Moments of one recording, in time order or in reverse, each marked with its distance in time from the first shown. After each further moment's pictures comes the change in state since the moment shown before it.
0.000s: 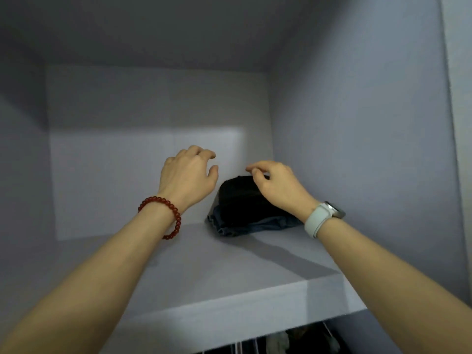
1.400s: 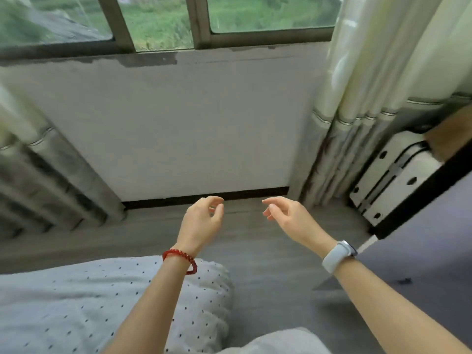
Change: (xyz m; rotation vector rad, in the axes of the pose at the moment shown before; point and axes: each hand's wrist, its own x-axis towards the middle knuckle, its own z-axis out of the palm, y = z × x) left_hand -0.946 0.138 -0.602 0.397 0.073 -1.864; right_hand -0.775 -0.638 0.075 1.000 -1.755 -0.404
